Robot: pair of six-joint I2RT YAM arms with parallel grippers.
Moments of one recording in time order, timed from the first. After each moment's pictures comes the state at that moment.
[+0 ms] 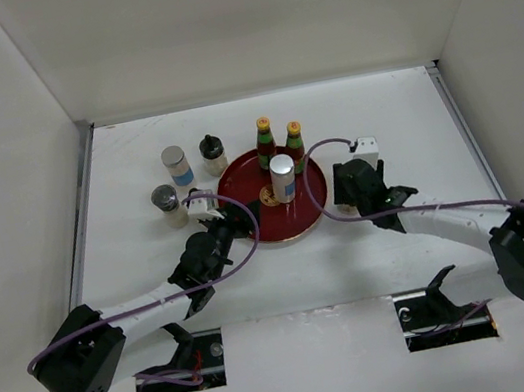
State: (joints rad) left arm -0.76 1.12 0.24 0.88 -0.34 -0.56; right arm 0.62 1.28 0.66 -0.07 0.58 0.46
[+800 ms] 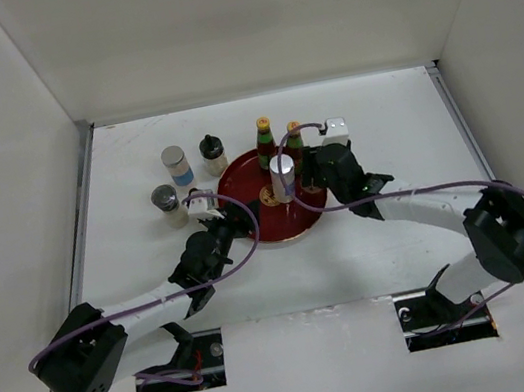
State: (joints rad) left arm -0.75 1.13 0.24 0.88 -0.34 -0.56; right arm 0.68 1.44 0.84 0.15 0.50 0.39
